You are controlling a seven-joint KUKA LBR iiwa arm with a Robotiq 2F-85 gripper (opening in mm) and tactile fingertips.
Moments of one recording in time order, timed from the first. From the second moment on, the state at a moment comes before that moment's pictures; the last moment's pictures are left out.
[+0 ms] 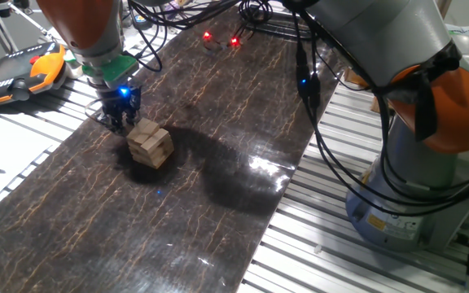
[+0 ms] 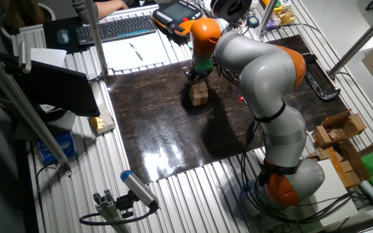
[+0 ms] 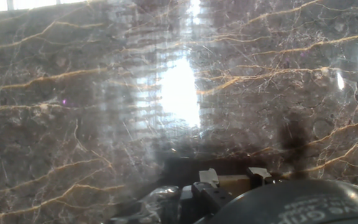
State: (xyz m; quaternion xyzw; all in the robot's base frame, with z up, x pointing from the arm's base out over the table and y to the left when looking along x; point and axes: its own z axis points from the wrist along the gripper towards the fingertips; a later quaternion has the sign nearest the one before) arm 0.671 0.088 0.067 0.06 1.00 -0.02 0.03
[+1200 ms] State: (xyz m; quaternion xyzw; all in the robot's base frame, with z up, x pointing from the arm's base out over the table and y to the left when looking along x) arm 0.674 0.088 0.066 0.06 1.00 -0.02 0.04
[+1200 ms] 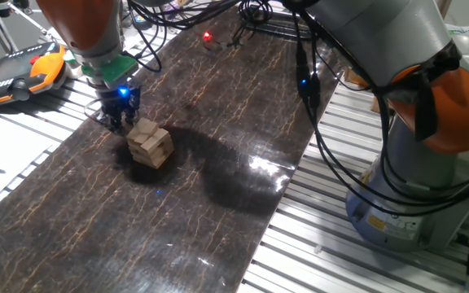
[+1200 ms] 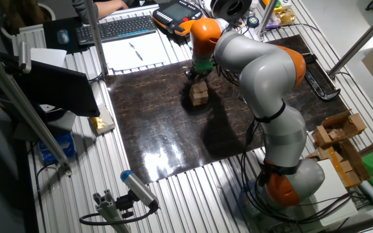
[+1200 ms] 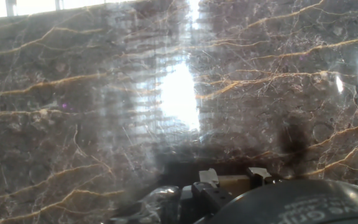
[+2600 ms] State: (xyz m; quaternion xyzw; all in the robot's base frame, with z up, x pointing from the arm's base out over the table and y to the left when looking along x) arm 0.675 0.086 0.068 0.06 1.00 -0.02 0.03
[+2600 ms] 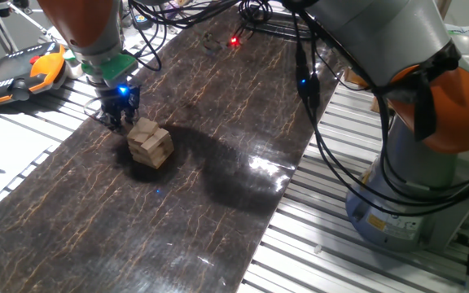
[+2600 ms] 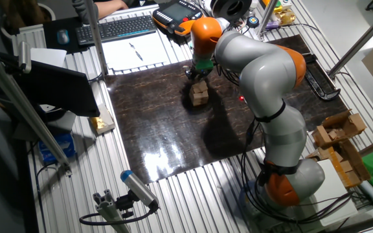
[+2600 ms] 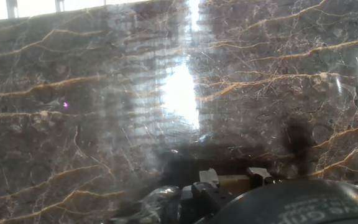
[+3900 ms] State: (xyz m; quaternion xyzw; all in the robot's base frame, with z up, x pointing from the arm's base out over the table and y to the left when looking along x) arm 0.675 0.086 0.068 0.07 1.00 -0.03 0.05
